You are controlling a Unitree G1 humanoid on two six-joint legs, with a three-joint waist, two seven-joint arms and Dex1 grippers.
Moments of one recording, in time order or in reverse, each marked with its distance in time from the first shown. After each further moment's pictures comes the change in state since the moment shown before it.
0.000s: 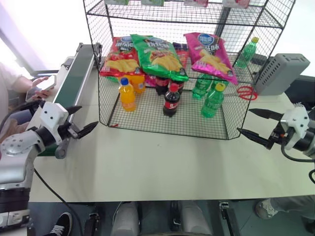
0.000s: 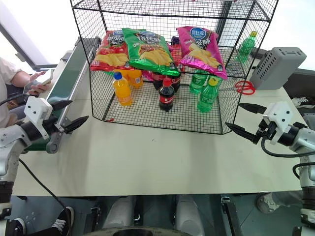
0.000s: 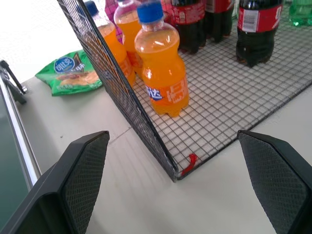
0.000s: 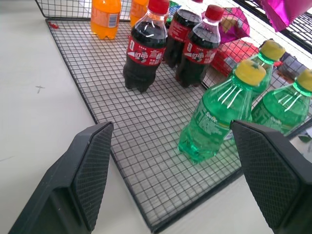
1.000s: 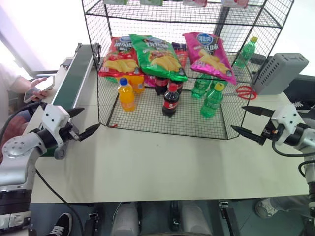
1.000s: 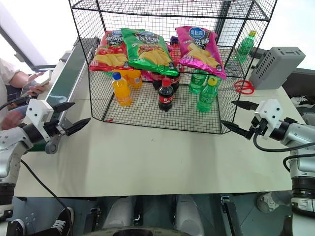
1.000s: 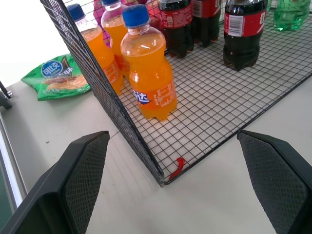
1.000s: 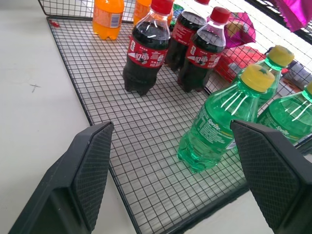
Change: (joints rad) left arm 0.030 -0.005 -0.001 -0.005 -0.002 -0.018 -0.027; right arm -0.096 0.022 0.072 0.120 -0.040 -0.085 0.026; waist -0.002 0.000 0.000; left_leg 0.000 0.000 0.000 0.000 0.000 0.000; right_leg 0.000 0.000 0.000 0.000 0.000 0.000
